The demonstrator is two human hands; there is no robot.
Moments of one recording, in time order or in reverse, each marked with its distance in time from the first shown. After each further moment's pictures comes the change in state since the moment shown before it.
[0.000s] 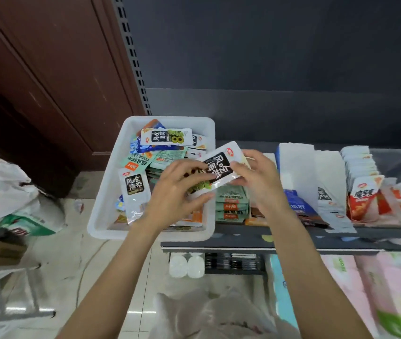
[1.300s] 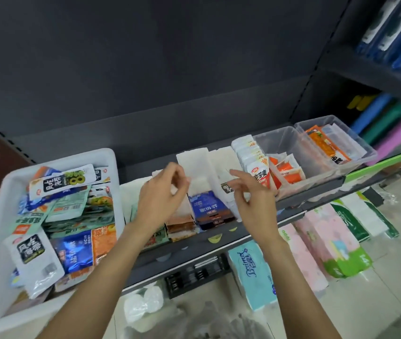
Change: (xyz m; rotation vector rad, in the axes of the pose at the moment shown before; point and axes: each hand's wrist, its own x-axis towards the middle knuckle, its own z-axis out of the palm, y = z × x) left_hand 0.101 0.108 0.102 -0.172 -0.168 -0.118; right_hand -0.051 0.036 -0.175 -0.676 0.481 -0.313
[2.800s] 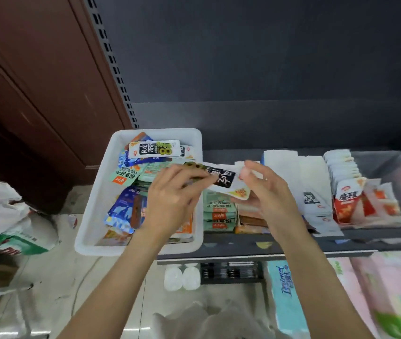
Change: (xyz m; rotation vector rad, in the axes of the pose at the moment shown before) left_hand -0.080 -0.060 -0.104 0.427 0.429 0.319; right_hand -0.011 -0.131 0.071 0.692 -0.495 0.369
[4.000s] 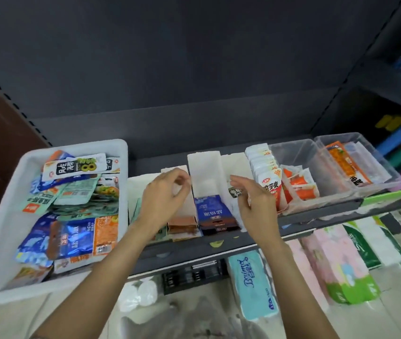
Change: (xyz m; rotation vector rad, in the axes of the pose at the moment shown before) left_hand 0.044 0.077 0.119 -0.385 -0.406 -0.464; right_hand 0.017 0.059 -0.153 -0.806 0.361 -0.493
